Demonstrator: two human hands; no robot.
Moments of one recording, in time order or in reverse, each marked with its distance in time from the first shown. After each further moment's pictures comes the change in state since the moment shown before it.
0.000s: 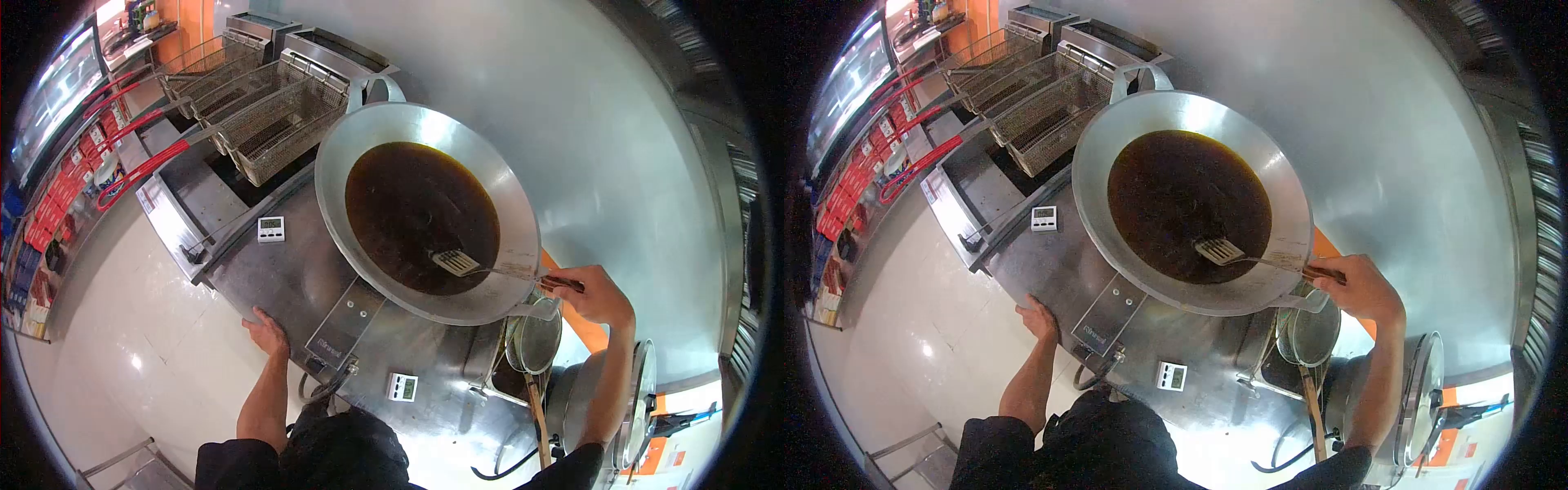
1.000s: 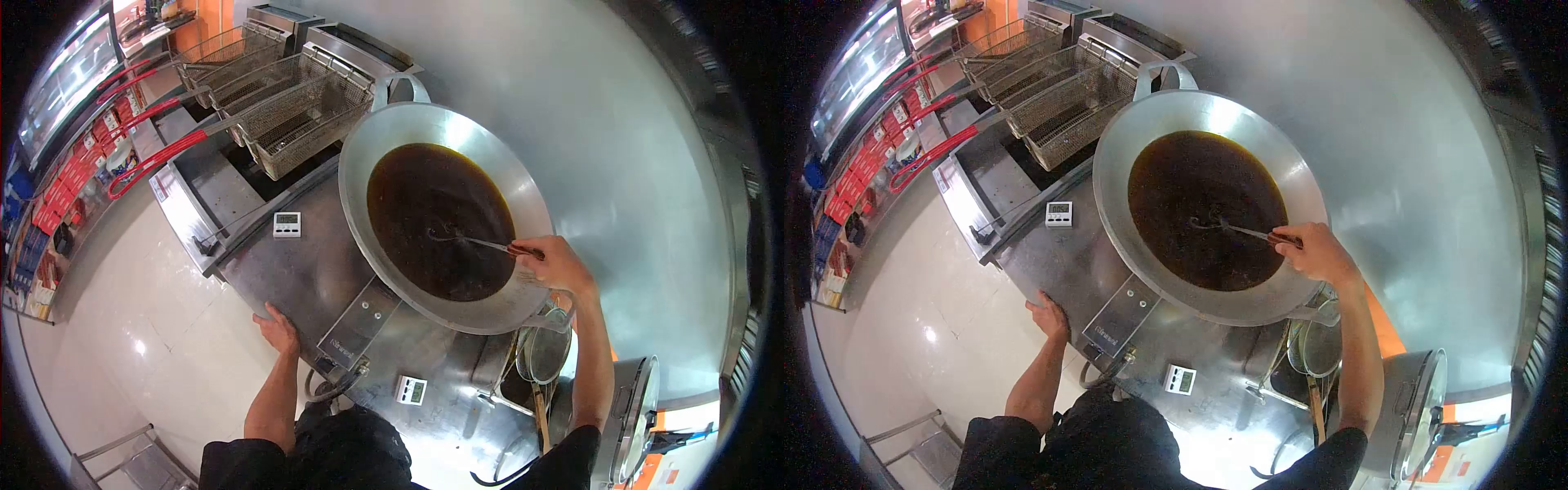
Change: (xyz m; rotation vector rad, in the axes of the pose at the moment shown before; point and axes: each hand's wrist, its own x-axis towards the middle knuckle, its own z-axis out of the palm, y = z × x) left_hand 0.003 -0.006 0.002 -0.033 0.002 0.012; right_hand 0.099 -0.011 0.046 -0.030 -0.068 -0.038
